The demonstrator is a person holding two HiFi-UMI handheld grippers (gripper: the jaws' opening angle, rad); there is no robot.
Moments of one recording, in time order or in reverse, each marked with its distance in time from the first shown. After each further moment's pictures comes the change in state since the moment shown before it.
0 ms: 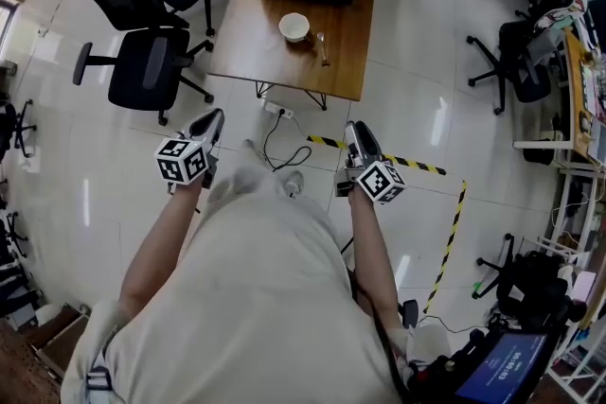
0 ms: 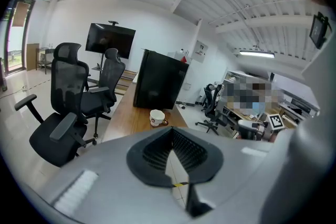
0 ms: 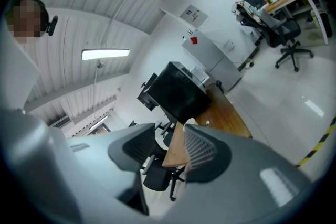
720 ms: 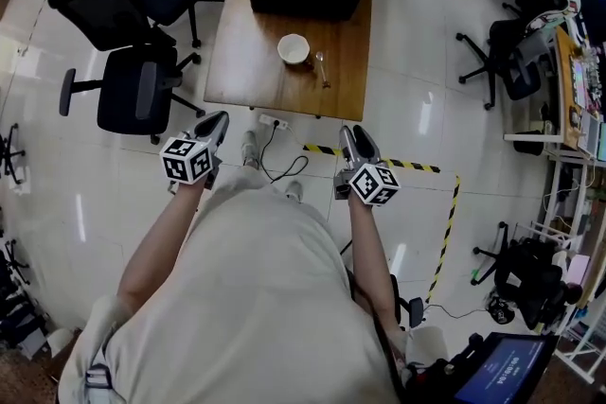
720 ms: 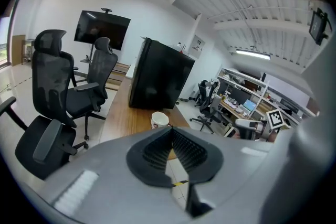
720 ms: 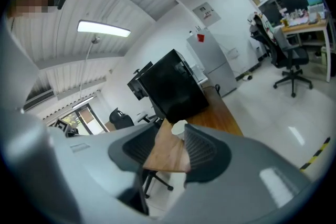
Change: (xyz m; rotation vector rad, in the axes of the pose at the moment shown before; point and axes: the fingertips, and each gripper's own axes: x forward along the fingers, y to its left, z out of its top) left arm 0.074 0.072 0.044 0.004 0.081 -0.115; right arm 0.091 0.010 -0.002 -0.181 0.071 -0.155
